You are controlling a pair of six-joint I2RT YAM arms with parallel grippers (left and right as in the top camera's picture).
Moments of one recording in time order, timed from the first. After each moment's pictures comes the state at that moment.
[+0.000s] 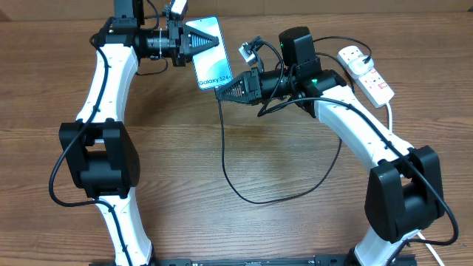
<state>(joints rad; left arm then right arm) -0.01 2.19 1.96 -0.73 1.45 -0.44 0.38 1.87 1.45 -0.24 -1.16 0.59</state>
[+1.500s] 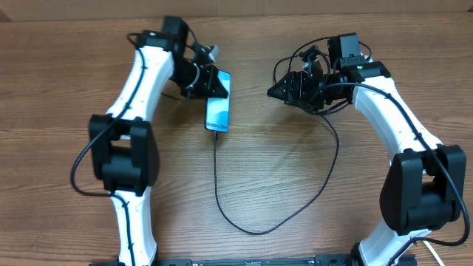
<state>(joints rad) -0.18 2.26 1.96 -1.16 0.67 0.00 0.14 1.87 1.45 -0.75 -0.76 0.30</state>
